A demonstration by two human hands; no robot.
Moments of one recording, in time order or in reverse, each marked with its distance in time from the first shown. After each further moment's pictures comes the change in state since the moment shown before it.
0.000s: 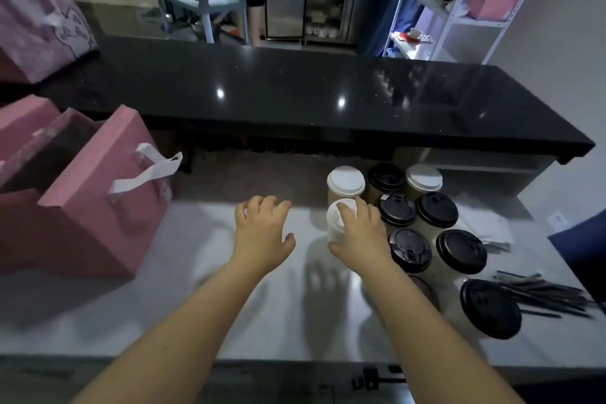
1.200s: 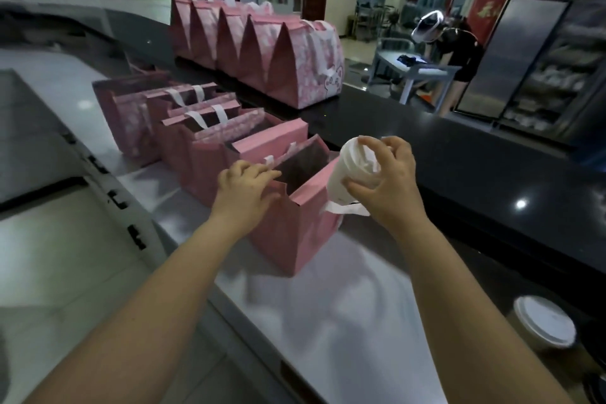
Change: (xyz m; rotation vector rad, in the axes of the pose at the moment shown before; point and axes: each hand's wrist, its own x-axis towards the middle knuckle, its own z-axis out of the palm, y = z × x) left_hand -0.104 -0.254 -0.172 0.182 0.362 -0.561; right_hand 0.060 -0.300 -0.101 0.743 0.196 -0.810
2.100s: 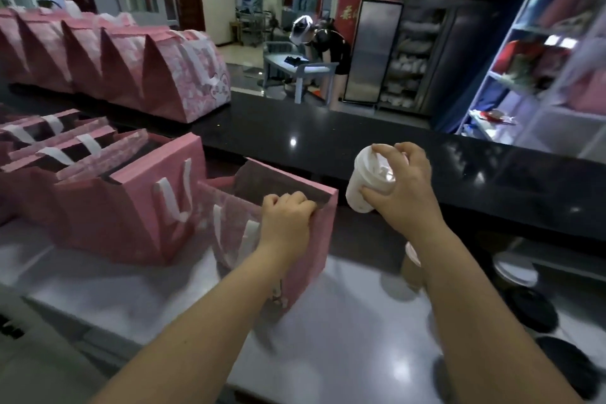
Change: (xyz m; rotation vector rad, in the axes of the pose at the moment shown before) left_hand -0.008 0.198 0.045 -0.274 -0.036 0.379; right_hand -0.075 0.045 -0.139 -0.283 0.258 0.217
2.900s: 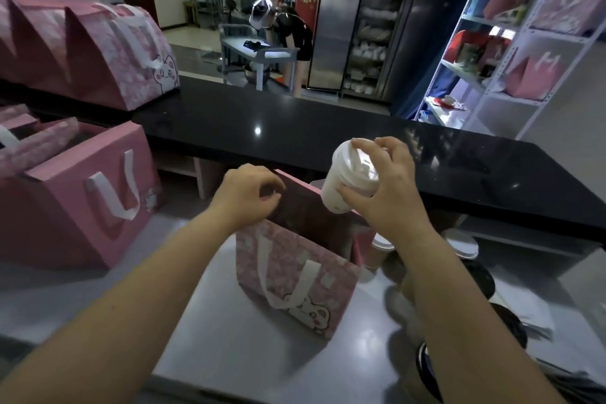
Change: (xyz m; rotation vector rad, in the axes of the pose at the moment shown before) left_hand 0.041 -0.001 -0.012 -0.273 -0.165 0.112; right_hand -0.031 0.001 -0.050 -0.048 -0.011 0.034
